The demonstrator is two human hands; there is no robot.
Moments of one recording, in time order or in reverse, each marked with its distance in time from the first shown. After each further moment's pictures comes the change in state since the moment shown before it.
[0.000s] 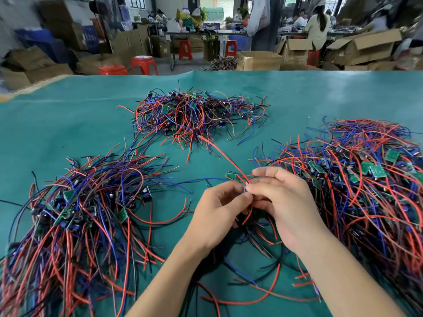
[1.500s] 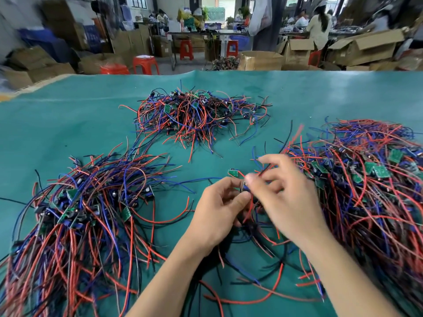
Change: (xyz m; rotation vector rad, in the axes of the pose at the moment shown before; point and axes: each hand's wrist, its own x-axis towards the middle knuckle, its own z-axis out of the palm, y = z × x) left_hand 0.003 -0.001 -0.002 0.008 0.036 0.017; right_hand 0.000 0.001 -0.006 -0.754 0.090 -0.472
